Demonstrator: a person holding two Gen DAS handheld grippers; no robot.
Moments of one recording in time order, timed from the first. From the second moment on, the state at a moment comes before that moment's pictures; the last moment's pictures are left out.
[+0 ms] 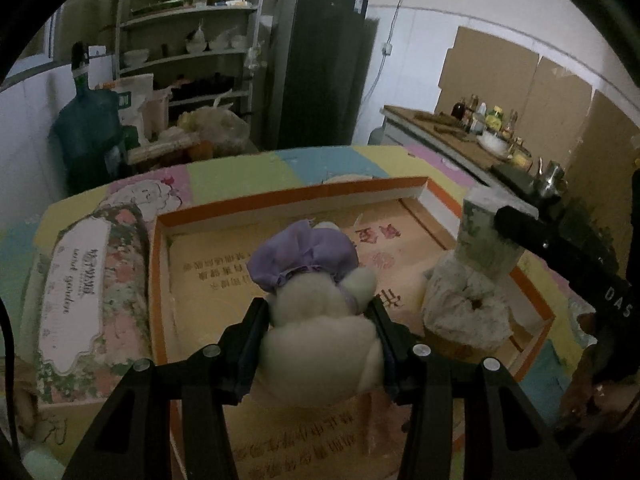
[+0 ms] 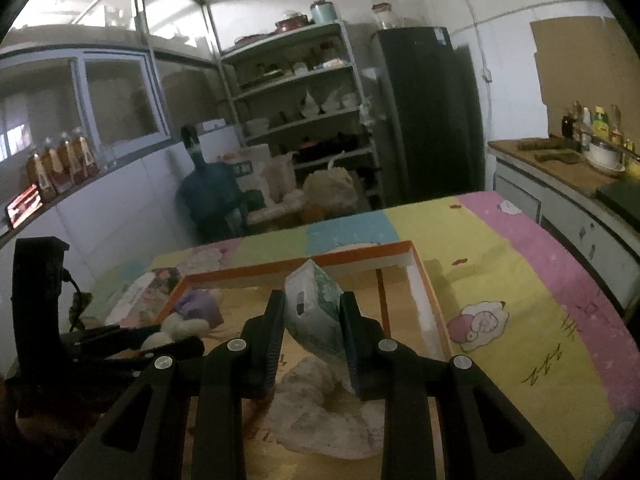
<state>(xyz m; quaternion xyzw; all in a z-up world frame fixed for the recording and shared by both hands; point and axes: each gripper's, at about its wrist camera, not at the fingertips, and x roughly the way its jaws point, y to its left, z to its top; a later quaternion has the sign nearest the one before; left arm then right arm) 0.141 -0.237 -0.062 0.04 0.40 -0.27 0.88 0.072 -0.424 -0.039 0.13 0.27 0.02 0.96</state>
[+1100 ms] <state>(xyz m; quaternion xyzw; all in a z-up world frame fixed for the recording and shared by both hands) 0.140 -0.243 -0.068 0.03 0.42 -0.27 0.87 0.100 -0.415 -0.067 0.14 0.31 0.07 0.94</state>
